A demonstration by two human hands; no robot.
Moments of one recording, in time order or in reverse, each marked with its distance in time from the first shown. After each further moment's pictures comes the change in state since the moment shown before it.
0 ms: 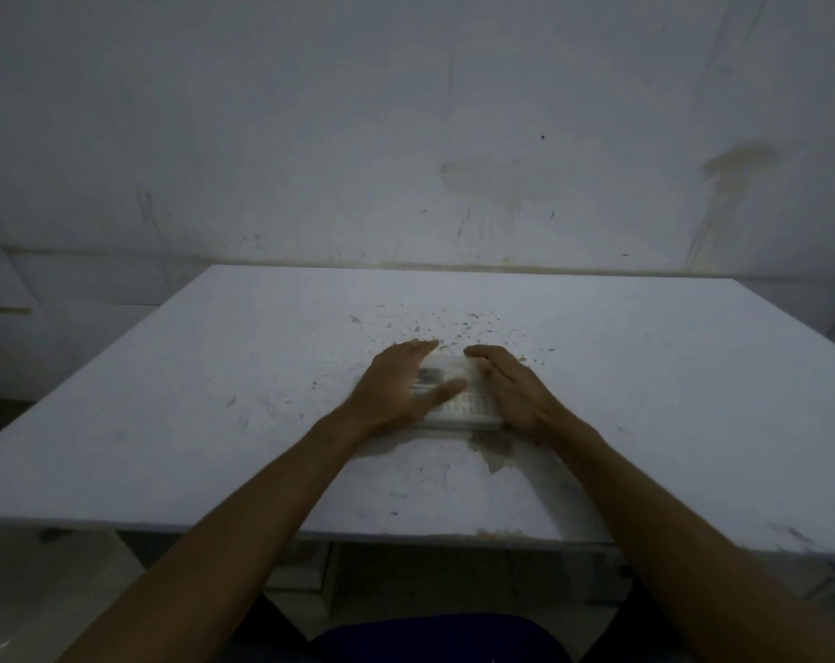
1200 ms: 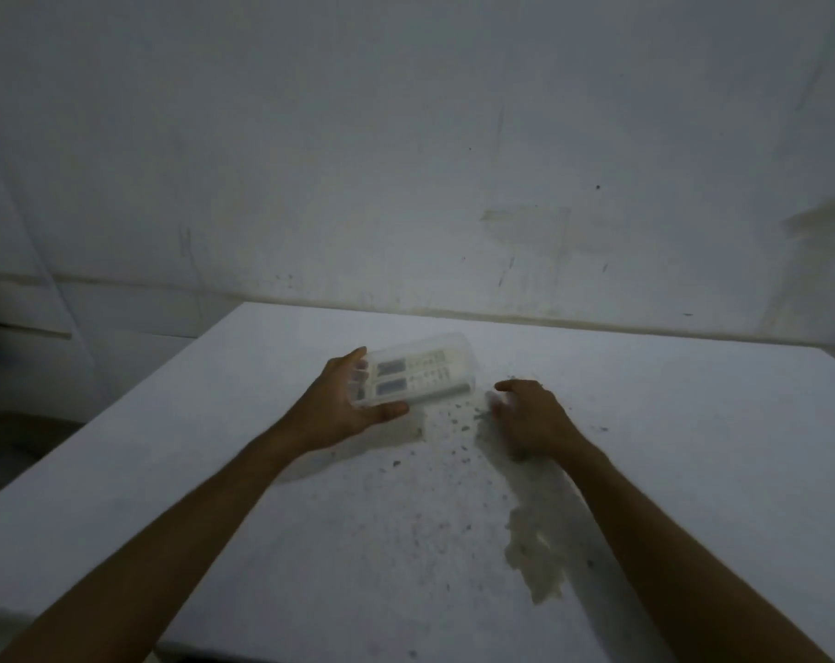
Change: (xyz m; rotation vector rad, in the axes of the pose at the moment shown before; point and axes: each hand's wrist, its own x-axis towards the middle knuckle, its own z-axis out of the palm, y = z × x) left_hand 0.030 -0.104 -0.073 -0.340 0.099 -0.262; right_hand 0.114 0.018 0.001 -0.237 -0.020 0.173
